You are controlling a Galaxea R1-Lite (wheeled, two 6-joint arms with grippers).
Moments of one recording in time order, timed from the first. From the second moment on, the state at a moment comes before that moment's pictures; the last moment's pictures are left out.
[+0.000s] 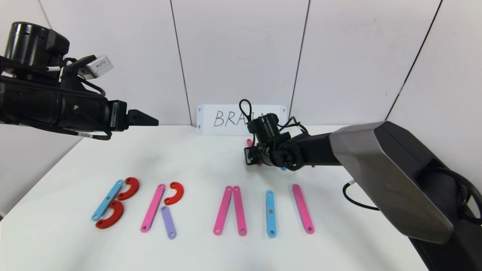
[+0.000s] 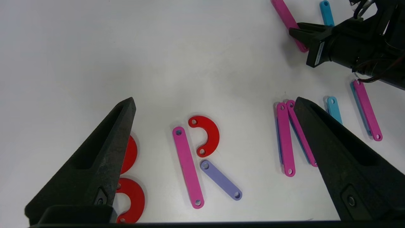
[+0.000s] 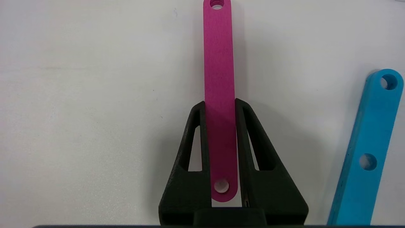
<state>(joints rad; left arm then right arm) -0.10 1.59 -1.36 0.35 -0.27 -0.05 0.60 2.49 -1.86 0.03 -0.26 0.24</state>
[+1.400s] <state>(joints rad) -0.10 1.59 -1.36 0.35 -0.27 -0.05 0.47 1.87 -0.99 -0.15 -0.24 0.30</state>
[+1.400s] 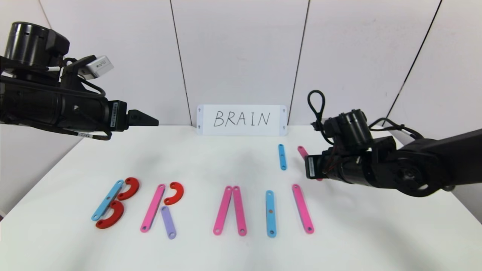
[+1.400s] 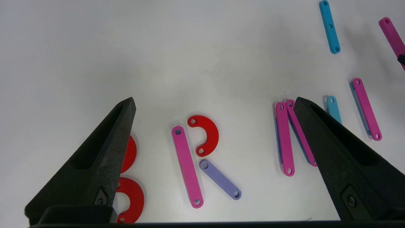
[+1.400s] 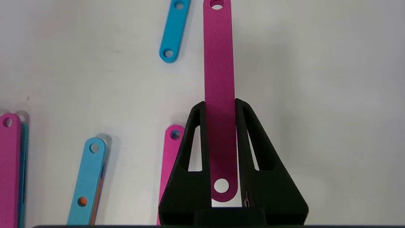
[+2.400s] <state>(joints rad) -0.10 1.58 -1.36 0.36 -0.27 -0.05 0.45 1.78 -0.66 -0.30 -0.25 0.46</state>
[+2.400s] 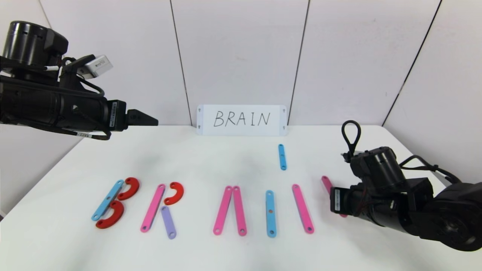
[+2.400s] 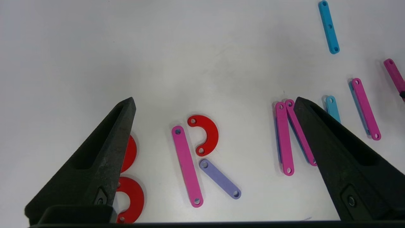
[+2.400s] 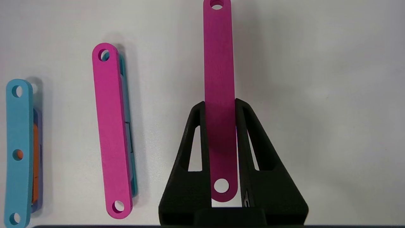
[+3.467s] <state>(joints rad) -0.10 1.58 -1.36 0.36 -0.27 -0.05 0.44 1.83 -0.65 -0.30 -0.25 0.47</state>
